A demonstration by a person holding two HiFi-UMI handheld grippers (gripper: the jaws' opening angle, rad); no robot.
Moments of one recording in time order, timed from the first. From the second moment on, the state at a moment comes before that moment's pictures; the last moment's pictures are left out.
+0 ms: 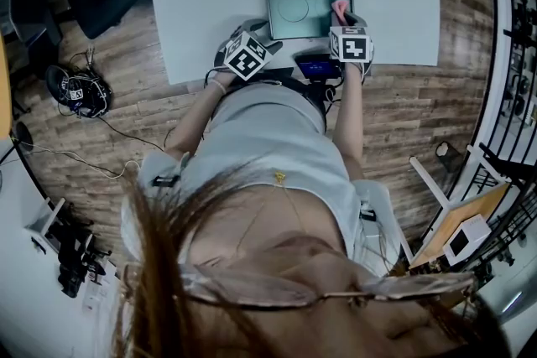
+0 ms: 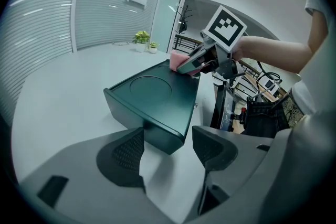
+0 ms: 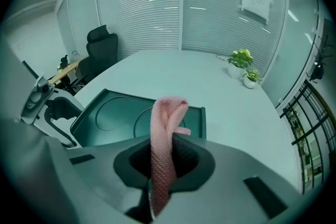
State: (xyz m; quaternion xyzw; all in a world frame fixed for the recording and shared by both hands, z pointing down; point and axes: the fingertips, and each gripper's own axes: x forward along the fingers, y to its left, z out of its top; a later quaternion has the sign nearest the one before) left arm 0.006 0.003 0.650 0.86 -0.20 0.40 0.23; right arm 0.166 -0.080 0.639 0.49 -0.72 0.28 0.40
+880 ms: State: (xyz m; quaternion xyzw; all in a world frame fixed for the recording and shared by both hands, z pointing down) left arm 0.007 0.002 0.649 0.86 -0.20 0.40 0.23; right arm 0.120 -0.072 0.636 0.45 -0.76 0.31 0.36
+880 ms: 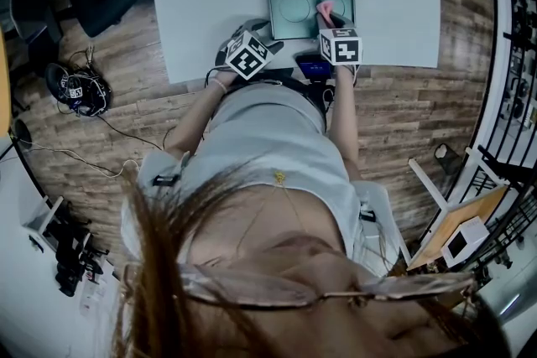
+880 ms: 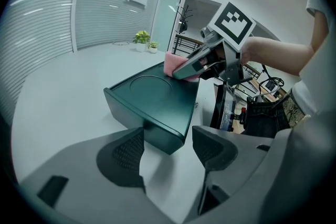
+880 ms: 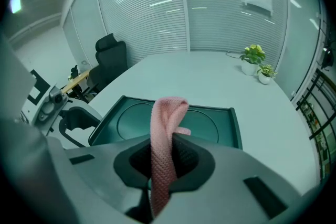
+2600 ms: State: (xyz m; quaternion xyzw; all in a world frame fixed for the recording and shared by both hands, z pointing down) left arm 0.007 0.004 0.651 0.86 -0.20 0.40 0.22; right arm 0.010 -0.051 0.631 0.33 -0.82 0.30 0.35
